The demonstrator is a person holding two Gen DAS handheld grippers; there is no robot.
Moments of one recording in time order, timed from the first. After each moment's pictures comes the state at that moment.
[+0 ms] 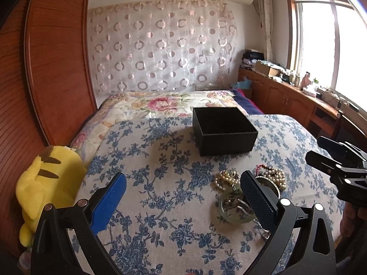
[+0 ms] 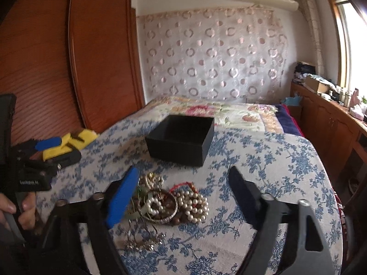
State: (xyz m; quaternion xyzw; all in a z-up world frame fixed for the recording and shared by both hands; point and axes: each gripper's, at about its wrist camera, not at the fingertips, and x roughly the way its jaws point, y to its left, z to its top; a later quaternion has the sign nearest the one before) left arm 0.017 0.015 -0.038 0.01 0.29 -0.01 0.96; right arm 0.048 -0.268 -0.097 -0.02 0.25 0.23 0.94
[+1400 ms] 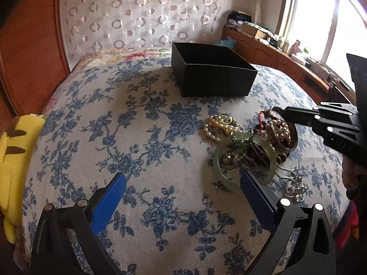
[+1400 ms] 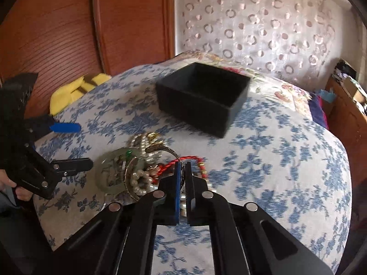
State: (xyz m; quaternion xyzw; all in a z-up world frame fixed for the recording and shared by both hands) left arm 0.059 0.009 -0.116 -0.01 0.42 -0.09 0.90; right arm 0.110 -0.249 -0.139 -0.12 0.35 0.31 0.87
